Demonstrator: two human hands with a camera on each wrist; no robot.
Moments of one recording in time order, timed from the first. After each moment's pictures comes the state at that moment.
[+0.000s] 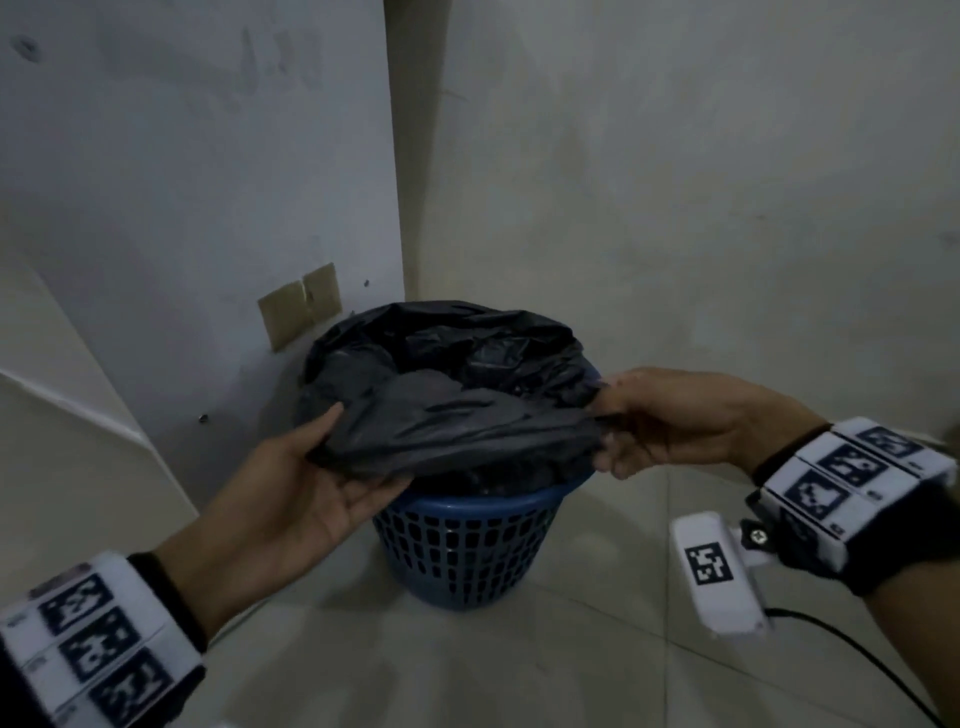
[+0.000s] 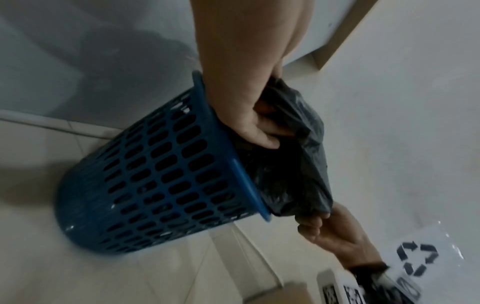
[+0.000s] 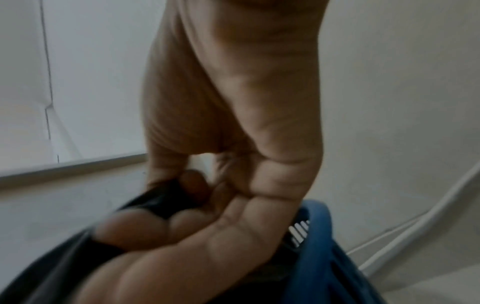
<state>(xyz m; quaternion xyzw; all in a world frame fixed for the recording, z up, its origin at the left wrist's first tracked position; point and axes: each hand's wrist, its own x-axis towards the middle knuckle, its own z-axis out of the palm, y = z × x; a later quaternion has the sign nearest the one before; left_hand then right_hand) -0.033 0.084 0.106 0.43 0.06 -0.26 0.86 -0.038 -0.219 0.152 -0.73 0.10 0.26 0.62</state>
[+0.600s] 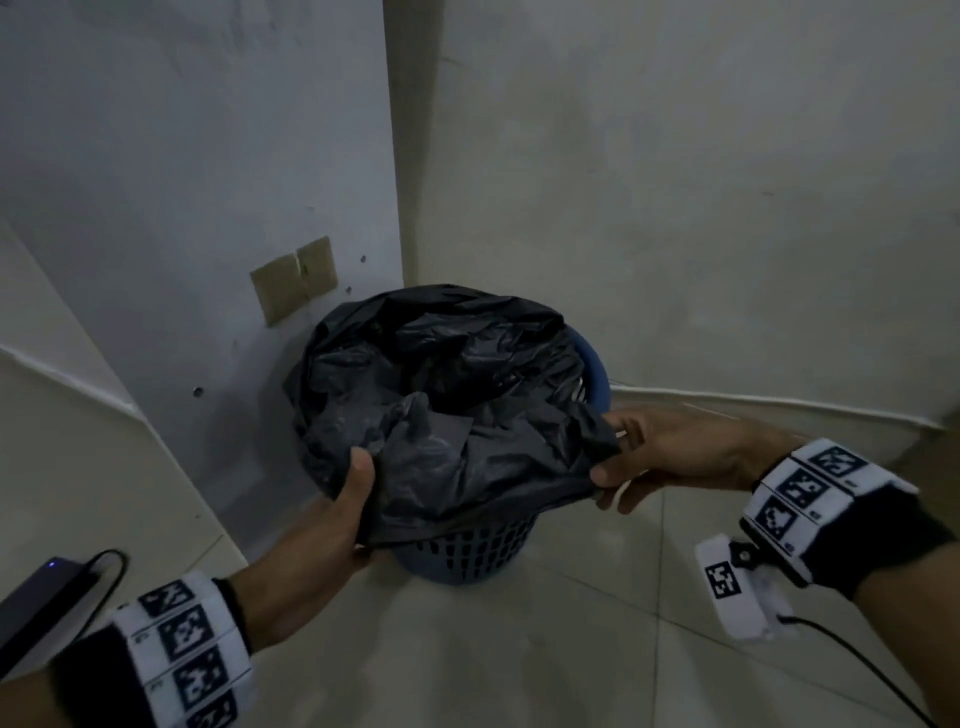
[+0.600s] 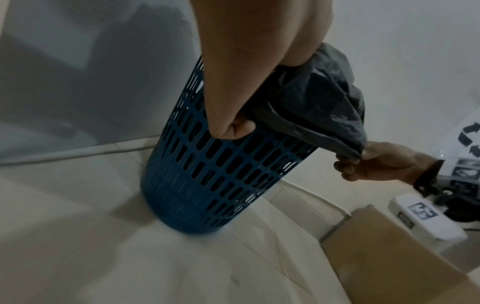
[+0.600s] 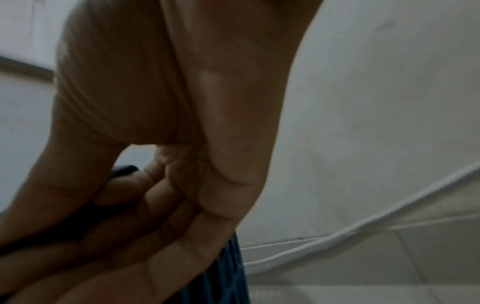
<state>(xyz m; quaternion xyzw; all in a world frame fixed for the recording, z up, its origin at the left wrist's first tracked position) -0.058 0.074 0.046 0.67 -0.01 -0.25 0.70 -0.051 -0.243 0.100 -0.80 0.01 0.31 0.52</state>
